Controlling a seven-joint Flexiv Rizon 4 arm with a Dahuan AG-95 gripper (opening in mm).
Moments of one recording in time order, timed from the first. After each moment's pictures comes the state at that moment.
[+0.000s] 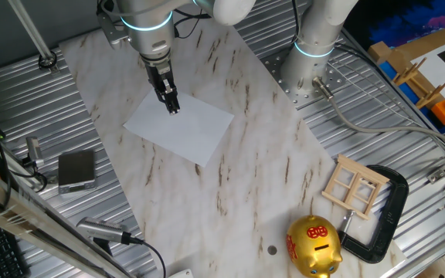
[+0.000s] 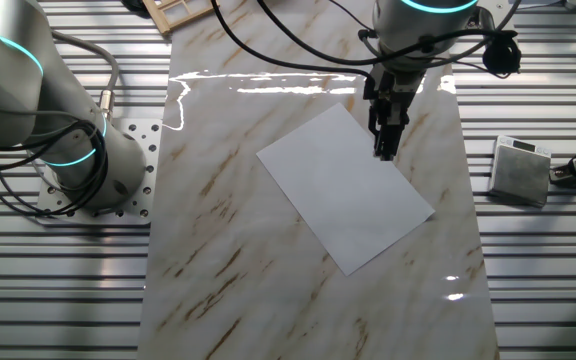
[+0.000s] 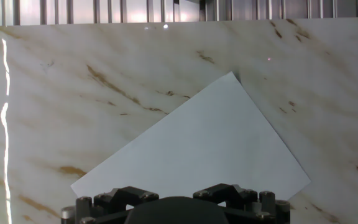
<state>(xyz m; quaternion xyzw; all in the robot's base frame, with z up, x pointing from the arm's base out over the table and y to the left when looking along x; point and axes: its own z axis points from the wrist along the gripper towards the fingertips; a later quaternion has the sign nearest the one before) 0.500 0.000 0.170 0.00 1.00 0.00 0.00</state>
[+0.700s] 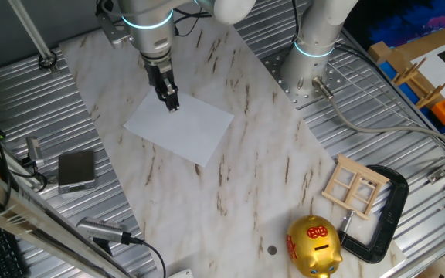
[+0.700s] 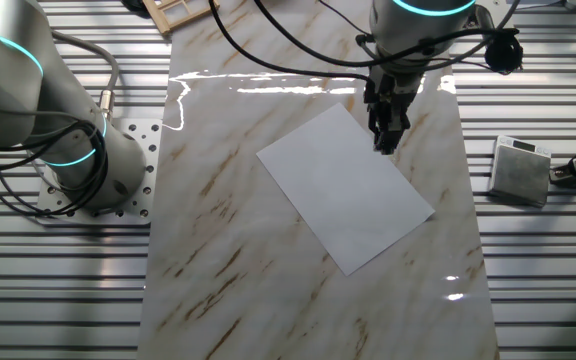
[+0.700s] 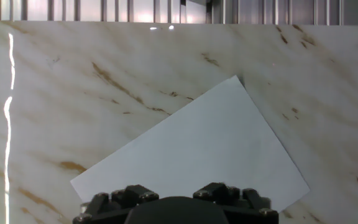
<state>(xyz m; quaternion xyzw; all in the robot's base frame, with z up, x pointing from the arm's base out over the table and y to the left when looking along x) 0.499 0.000 0.171 -0.06 1.00 0.00 0.01</state>
